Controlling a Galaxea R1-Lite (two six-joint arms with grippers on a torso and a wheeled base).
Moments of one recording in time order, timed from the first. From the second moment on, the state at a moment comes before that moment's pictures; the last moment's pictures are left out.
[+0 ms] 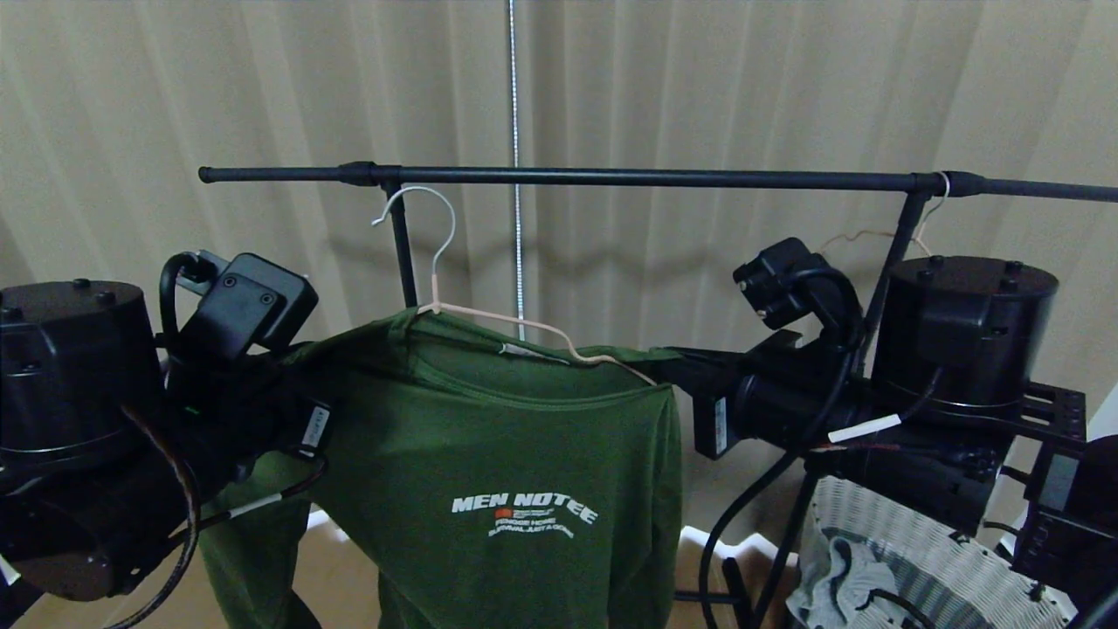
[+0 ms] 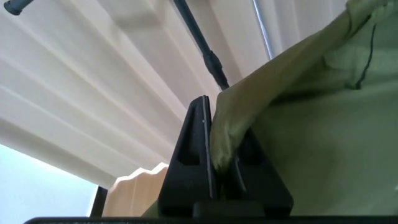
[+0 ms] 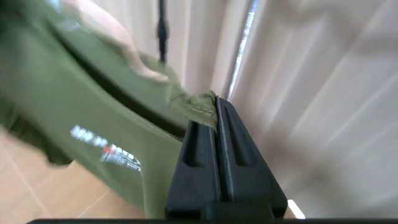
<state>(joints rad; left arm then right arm) -0.49 1.41 -0.58 -0.60 0.46 0.40 0.72 1.65 -0.78 -0.64 -0.10 0.03</state>
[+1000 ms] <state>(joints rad) -0.50 1.48 -0.58 -0.71 0.48 0.38 0.73 1.56 -0.67 -0.65 -0.10 -0.06</state>
